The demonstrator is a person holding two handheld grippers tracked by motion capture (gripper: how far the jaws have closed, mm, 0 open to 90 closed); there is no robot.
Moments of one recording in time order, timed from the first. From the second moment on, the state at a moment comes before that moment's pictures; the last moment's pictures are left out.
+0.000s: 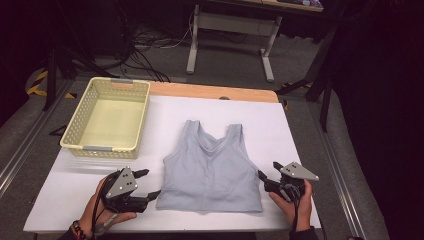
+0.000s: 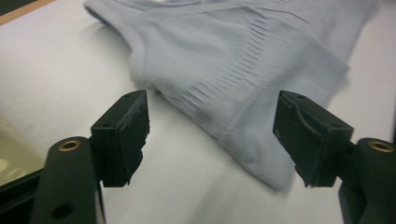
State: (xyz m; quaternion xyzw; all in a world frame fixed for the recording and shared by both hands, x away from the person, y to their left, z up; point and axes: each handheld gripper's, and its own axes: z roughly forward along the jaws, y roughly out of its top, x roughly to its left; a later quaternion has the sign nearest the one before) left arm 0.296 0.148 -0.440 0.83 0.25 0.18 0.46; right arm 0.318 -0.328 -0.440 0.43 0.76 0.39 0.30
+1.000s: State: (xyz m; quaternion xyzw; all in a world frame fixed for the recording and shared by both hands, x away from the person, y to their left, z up) left arm 0.382 0.095 -0.470 0.85 0.34 0.11 0.39; right arm 0.325 -0.315 -0.443 0.41 0.77 0.38 0.31
